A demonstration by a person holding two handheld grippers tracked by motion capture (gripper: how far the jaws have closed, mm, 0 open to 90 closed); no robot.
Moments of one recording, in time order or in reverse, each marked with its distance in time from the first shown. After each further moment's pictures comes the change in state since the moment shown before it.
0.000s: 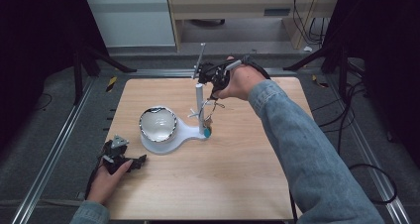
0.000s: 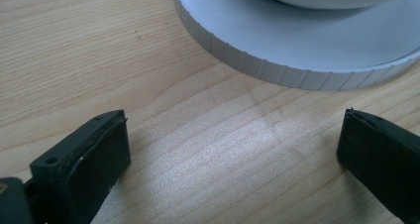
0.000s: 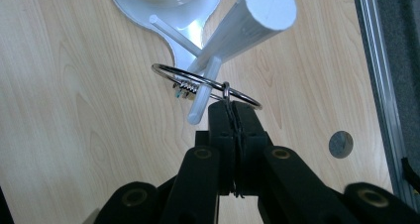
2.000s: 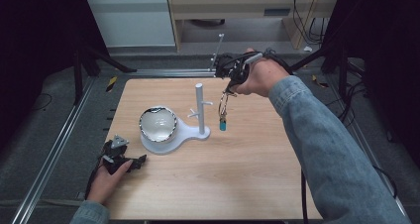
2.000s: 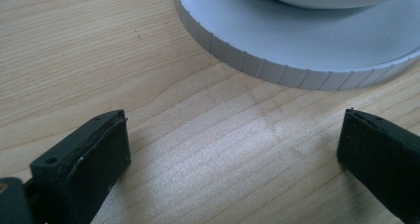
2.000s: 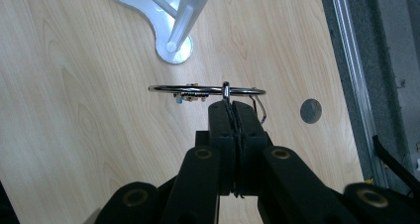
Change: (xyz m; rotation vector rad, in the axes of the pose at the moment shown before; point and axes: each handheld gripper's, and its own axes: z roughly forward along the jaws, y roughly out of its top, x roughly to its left) left arm 0.000 0.000 0.000 0.000 0.000 0.000; right arm -0.002 -0.032 -0.042 0.013 -0.078 0.022
